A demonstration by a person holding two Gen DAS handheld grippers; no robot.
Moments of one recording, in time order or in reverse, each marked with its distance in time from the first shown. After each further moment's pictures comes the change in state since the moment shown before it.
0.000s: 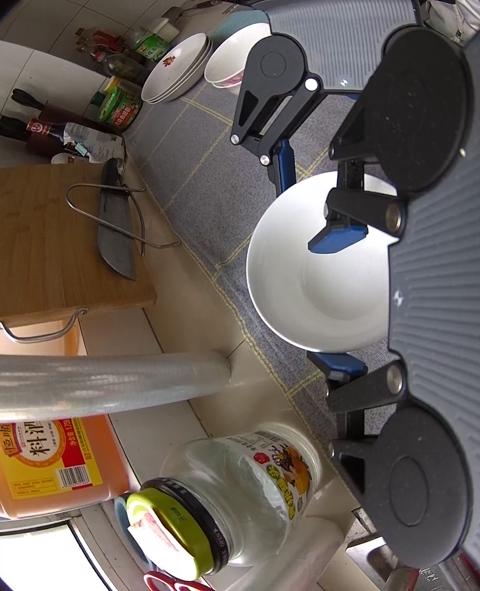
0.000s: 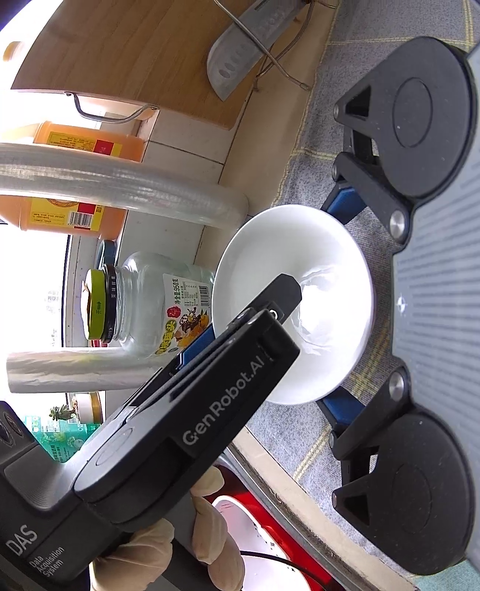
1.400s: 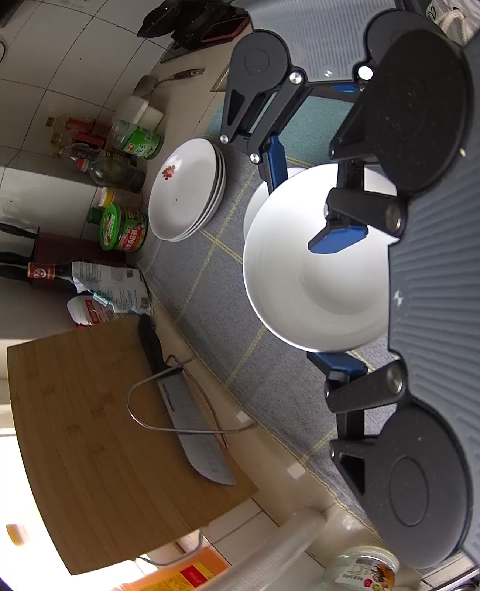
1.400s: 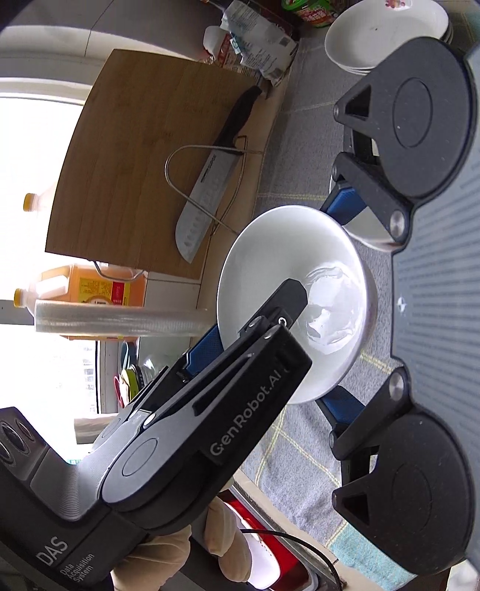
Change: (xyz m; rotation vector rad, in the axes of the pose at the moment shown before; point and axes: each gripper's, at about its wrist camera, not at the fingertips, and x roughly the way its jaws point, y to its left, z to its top) left arm -0.013 -0.198 0.059 0.194 -0.047 -0.110; right arm -0.181 -0.078 -0.069 0.101 -0.019 -0.156
